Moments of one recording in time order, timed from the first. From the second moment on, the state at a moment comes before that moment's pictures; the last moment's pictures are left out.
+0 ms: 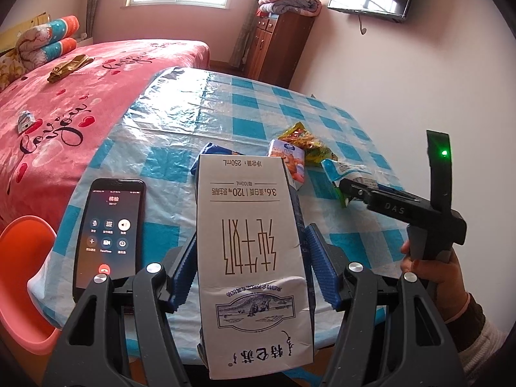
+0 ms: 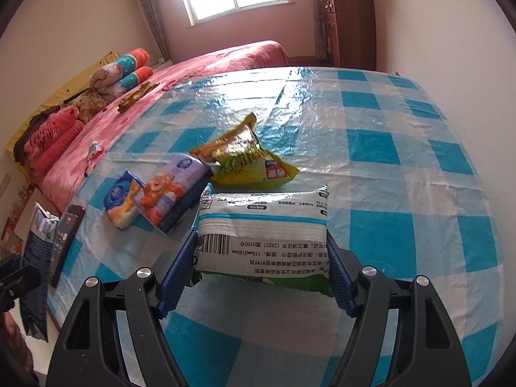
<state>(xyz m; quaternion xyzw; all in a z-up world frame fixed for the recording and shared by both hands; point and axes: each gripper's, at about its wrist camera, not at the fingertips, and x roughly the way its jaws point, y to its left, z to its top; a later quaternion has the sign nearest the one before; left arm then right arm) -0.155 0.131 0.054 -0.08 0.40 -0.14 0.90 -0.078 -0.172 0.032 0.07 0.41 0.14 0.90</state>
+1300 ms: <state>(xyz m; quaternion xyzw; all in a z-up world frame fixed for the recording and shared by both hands) -0.214 0.319 0.076 -0.15 0.34 0.08 0.93 -0.114 0.092 0.141 -0.05 0.36 0.42 0.83</state>
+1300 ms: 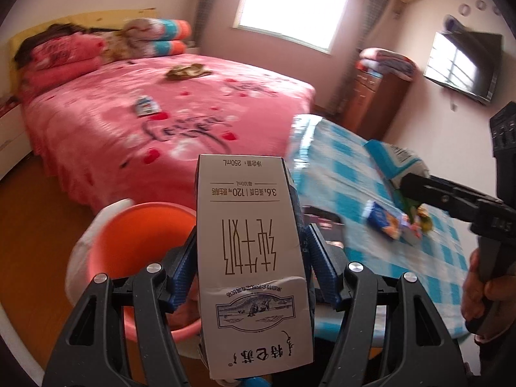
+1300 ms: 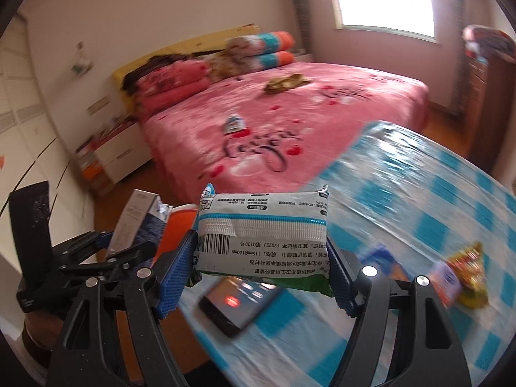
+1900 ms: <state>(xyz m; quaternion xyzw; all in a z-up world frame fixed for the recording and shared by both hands) -0.225 0.405 0.012 -0.21 0.37 0.17 0.89 -0.127 0.234 0.112 -0.12 0.38 0.50 0.77</state>
